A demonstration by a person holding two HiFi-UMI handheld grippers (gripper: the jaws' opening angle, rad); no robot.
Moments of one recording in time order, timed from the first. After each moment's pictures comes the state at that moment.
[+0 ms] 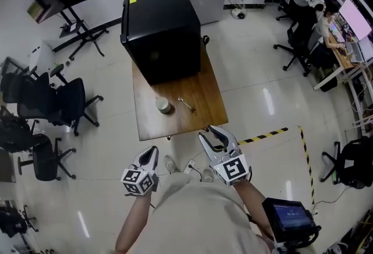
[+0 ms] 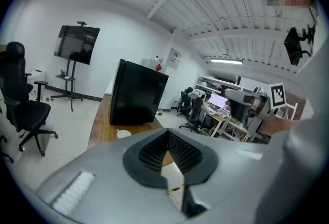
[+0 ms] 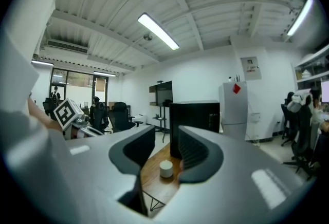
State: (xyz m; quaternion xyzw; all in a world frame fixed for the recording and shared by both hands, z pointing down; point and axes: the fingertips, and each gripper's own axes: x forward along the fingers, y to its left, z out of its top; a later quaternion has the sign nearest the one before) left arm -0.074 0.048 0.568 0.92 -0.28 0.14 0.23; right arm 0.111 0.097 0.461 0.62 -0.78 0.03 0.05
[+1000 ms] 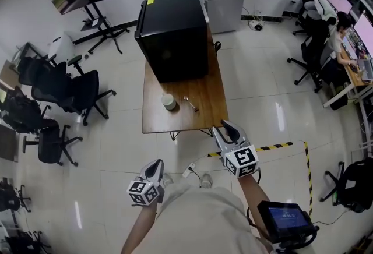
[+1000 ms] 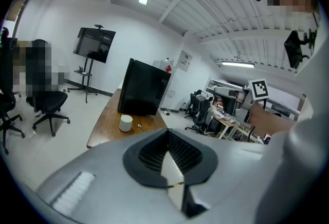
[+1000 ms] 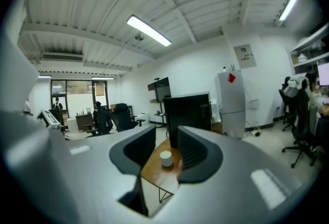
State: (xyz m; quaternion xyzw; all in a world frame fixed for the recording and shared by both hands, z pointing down) left arm -0.079 0.162 0.584 0.89 -0.36 0.13 0.26; right arm 0.177 0.134 0.478 0.61 -0.79 0.10 0.03
